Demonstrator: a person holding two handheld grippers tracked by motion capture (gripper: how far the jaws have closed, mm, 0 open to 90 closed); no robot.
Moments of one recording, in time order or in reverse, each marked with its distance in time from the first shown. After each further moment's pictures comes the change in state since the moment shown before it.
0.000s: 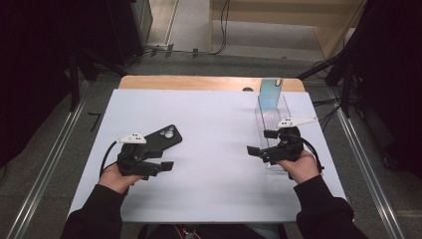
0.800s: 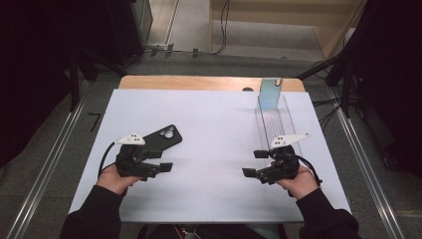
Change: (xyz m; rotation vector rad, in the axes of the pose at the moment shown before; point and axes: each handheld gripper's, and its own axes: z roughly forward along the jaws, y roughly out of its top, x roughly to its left) left arm -0.001 -0.001 -0.004 -0.008 -0.006 0.019; right arm 0.023 -0.033 0.004 0.094 0.135 -0.052
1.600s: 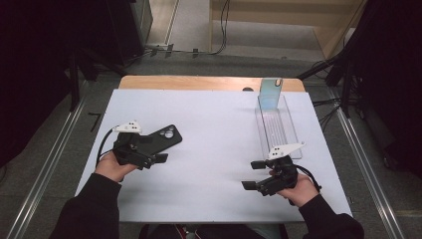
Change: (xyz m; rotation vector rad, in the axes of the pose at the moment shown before) left arm 0.030 0.022 -0.001 -0.012 0.017 0.067; right arm 0.006 -0.020 0.007 0.052 0.083 -0.037
